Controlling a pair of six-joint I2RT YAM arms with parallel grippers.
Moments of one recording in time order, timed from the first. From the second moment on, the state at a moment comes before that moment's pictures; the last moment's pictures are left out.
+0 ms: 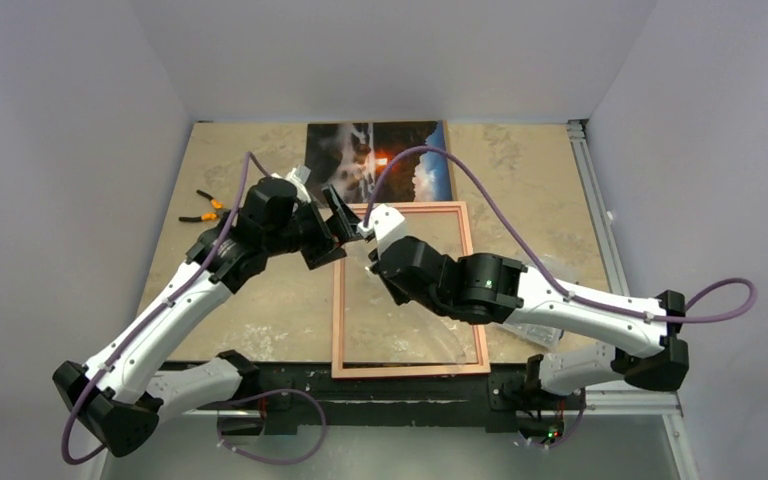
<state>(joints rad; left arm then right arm) -0.61 1.07 1.14 -0.65 0.23 -1.07 1.27 1.30 1.38 -0.78 0.50 0.32</state>
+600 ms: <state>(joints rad) -0.61 0.74 0.82 -0.68 0.15 -1.15 1.42 1.40 1.40 -0.70 0.49 0.39</state>
